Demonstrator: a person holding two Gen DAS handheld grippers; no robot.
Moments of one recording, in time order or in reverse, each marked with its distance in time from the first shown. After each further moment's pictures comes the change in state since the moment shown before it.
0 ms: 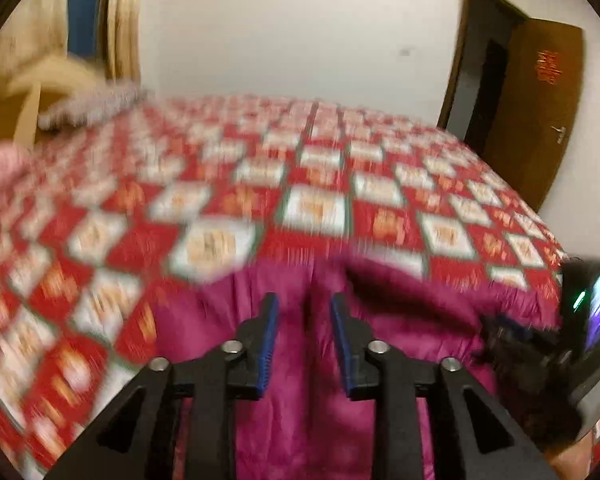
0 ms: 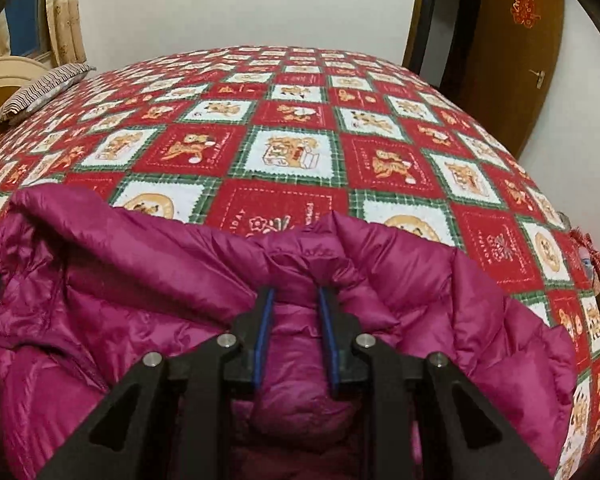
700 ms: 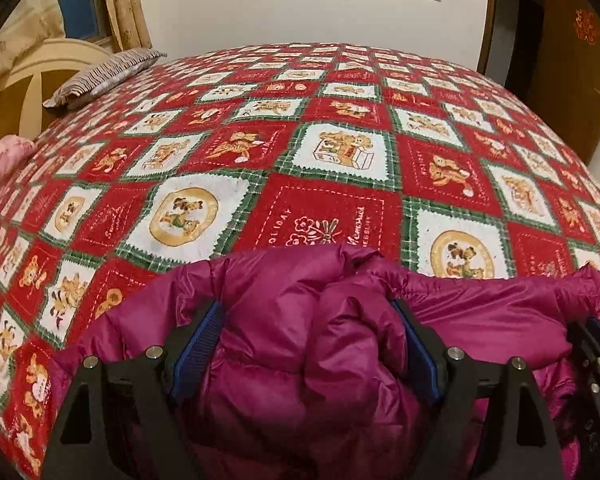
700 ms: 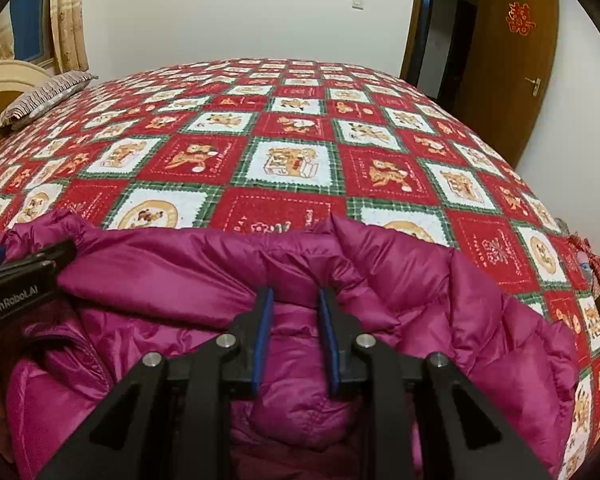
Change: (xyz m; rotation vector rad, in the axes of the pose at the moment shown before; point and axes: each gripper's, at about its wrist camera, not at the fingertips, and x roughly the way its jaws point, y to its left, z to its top) left arm 0.113 -0.005 -0.020 0.007 0.219 0.162; right arm -0.004 0.003 -0.001 -0.011 -0.037 -0.014
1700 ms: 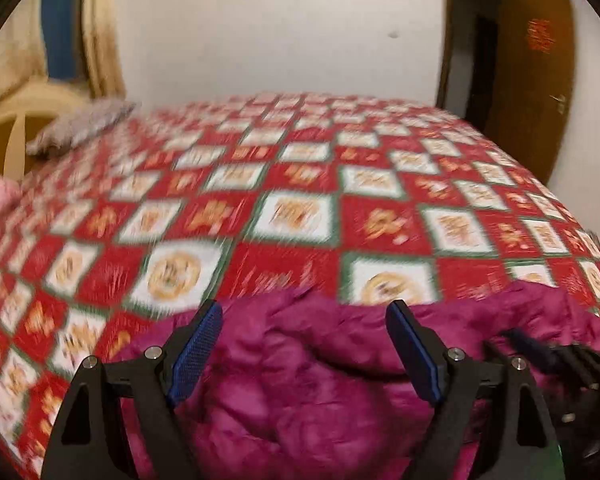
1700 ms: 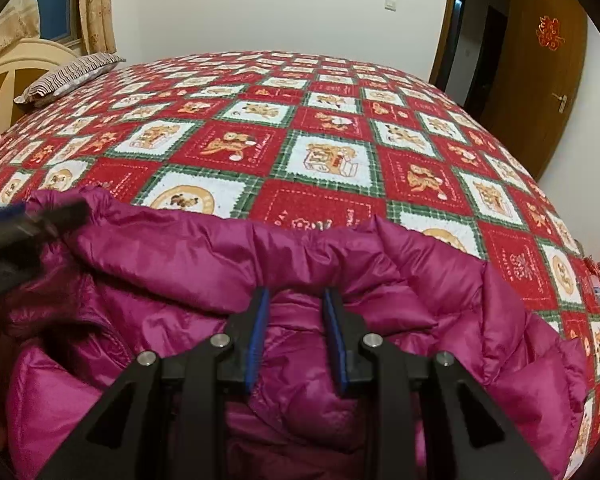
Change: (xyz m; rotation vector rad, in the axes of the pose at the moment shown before) left arm -0.066 -0.019 0.010 0.098 -0.191 -0.120; right arm 0.008 0.016 0.001 -0.072 0.011 0.079
